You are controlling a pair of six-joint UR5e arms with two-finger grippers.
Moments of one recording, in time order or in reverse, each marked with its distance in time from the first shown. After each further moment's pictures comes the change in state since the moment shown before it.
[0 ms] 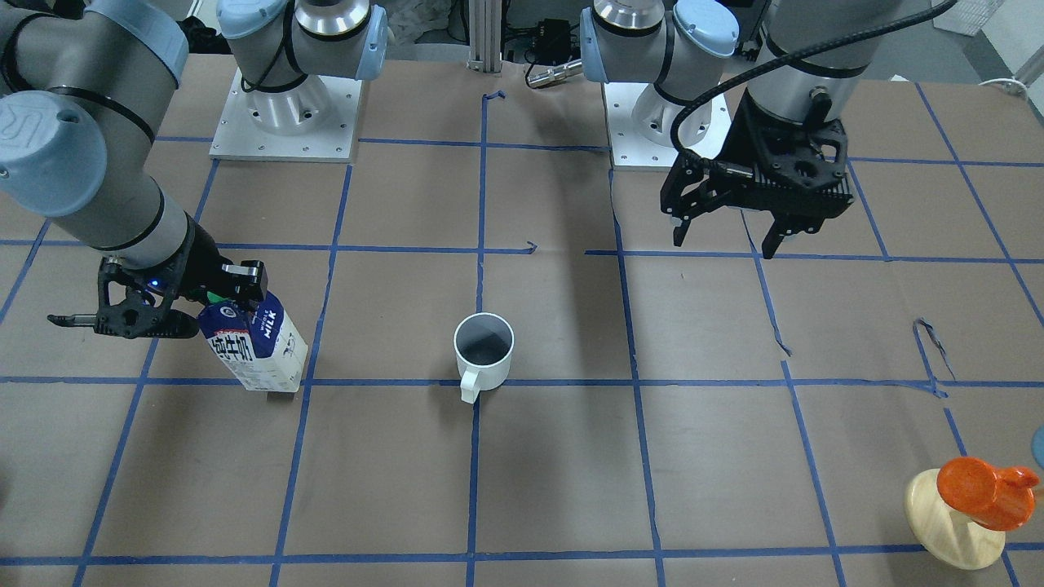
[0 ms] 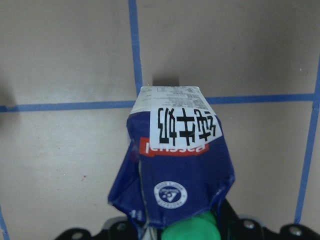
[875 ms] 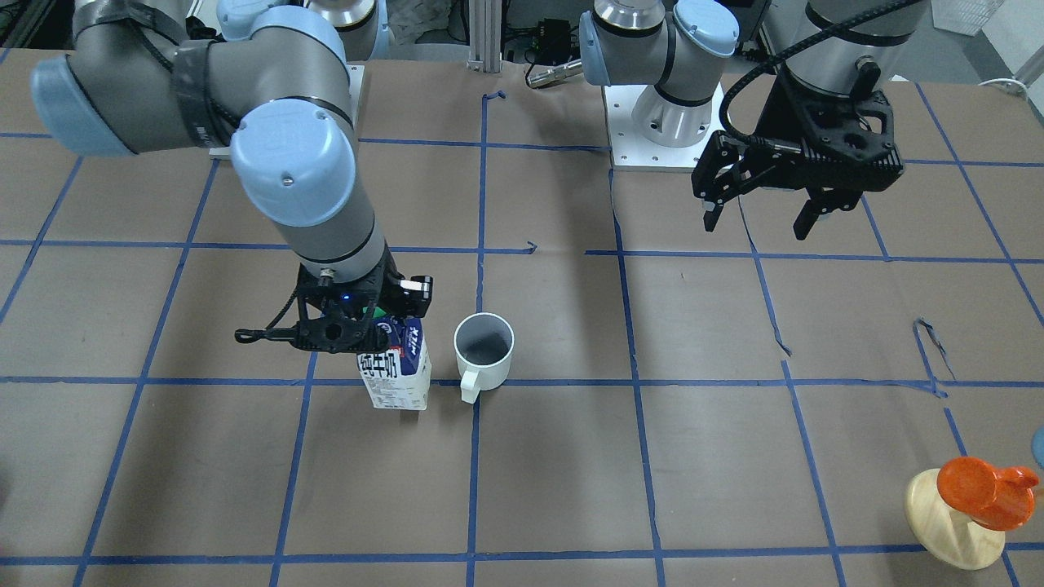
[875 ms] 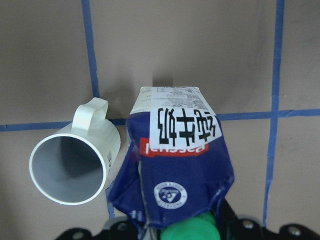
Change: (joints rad) left arm 0.034 0.032 0.006 -0.033 0.007 -0.011; right arm 0.318 0.131 -0.148 -0.009 0.032 0.337
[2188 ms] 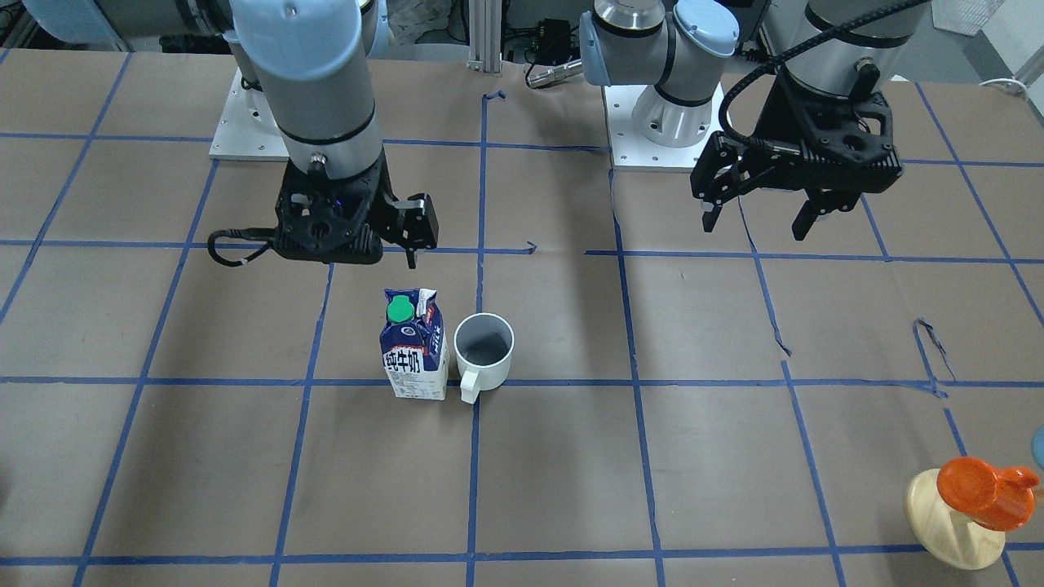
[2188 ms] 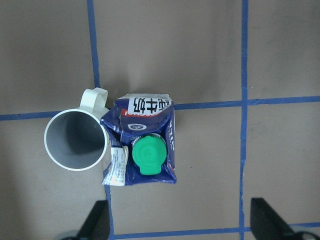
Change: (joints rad) left arm -0.002 -0.002 0.001 -0.001 -0.002 -0.003; right arm 0.012 -0.178 0.007 0.063 -0.070 0.015
